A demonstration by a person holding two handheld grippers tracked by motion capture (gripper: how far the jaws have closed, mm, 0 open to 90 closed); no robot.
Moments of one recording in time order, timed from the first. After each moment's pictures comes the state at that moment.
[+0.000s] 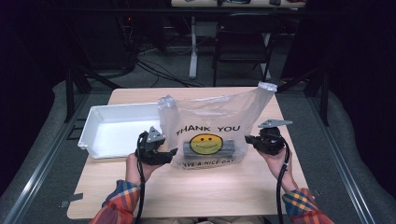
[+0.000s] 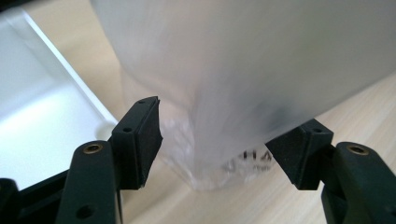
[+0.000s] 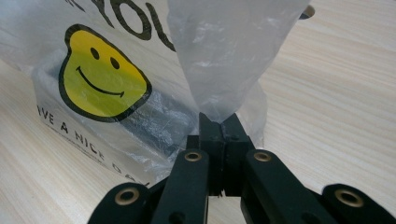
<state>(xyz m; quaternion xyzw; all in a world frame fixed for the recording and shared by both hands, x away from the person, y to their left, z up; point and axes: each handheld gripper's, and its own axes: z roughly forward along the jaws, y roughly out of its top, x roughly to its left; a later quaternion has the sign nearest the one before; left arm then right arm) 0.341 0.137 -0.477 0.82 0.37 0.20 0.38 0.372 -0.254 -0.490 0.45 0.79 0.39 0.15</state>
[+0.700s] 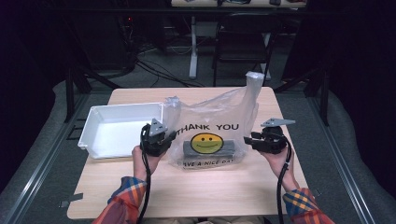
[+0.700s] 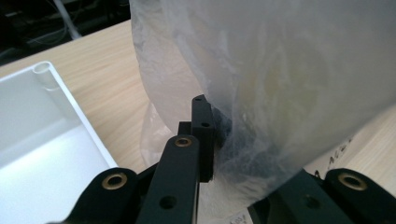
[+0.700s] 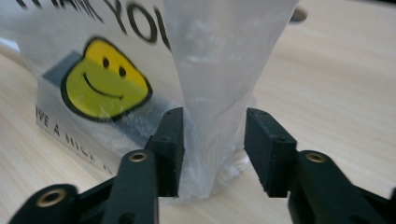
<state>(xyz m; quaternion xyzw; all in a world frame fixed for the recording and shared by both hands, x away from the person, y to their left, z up) 0.365 0.129 -0.483 0.80 0.38 0.21 0.42 0.373 -0.261 -0.485 0.44 0.78 0.41 0.17</state>
